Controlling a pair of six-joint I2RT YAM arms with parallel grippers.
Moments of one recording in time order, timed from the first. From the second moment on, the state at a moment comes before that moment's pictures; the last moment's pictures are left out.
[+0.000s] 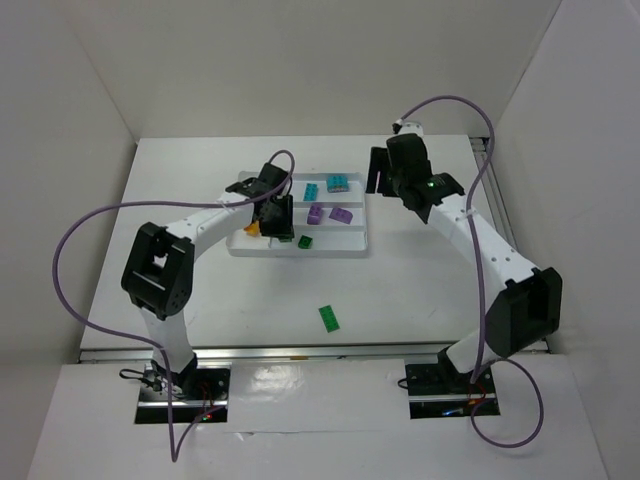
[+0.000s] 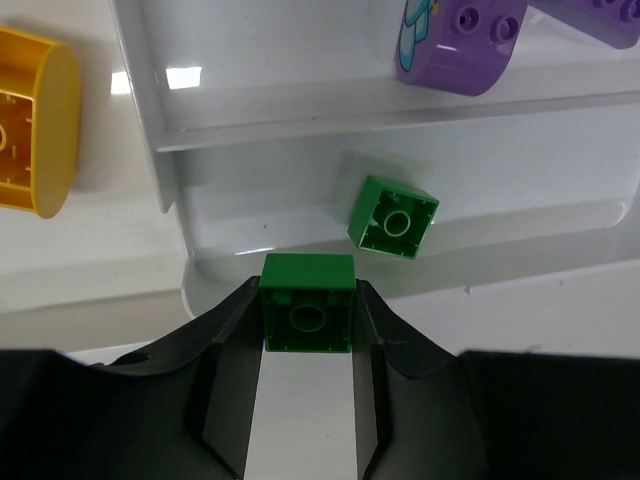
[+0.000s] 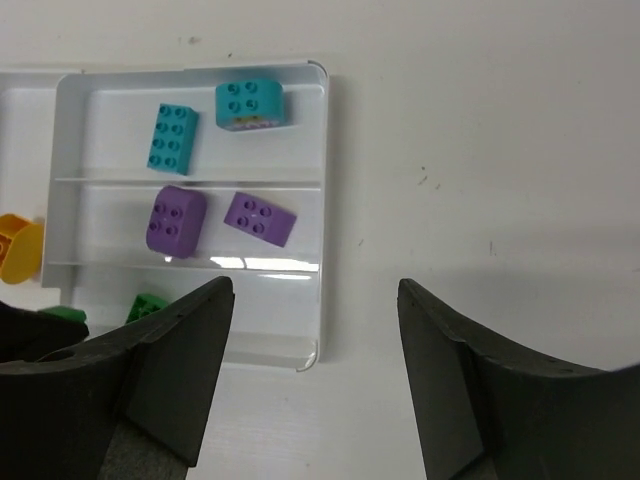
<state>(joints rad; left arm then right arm) -0.46 1.84 1.39 -0.60 0.00 -0.48 0.41 1.52 1.41 -0.49 0.27 0.34</state>
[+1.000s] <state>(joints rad) -0.26 1.56 1.51 -0.70 -0.17 -0.53 1.12 1.65 0.93 -0.47 0.23 0.51</state>
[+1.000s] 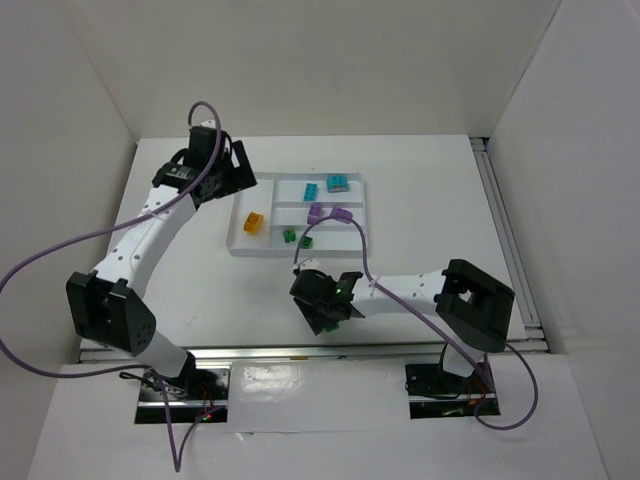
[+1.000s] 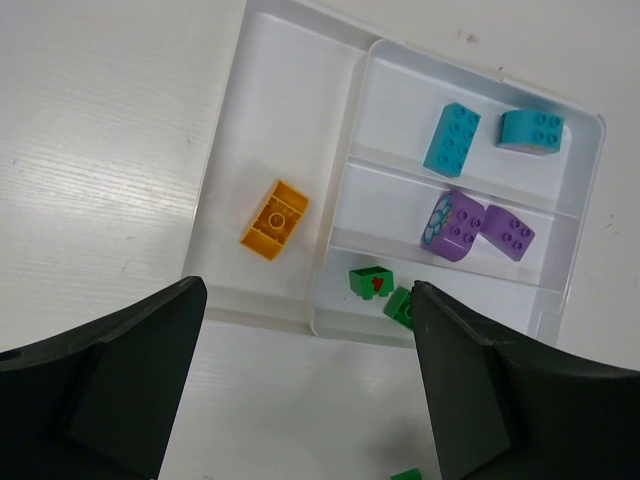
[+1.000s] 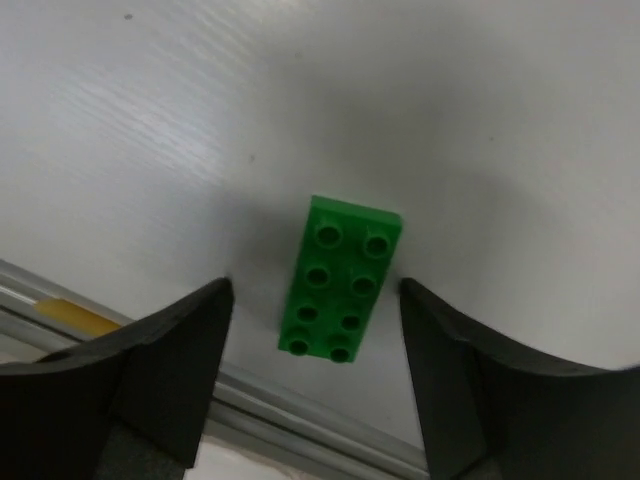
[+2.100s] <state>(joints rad) -0.25 1.48 1.45 -0.69 -0.12 -0.56 0.63 1.81 1.34 -0.38 0.17 0.35</state>
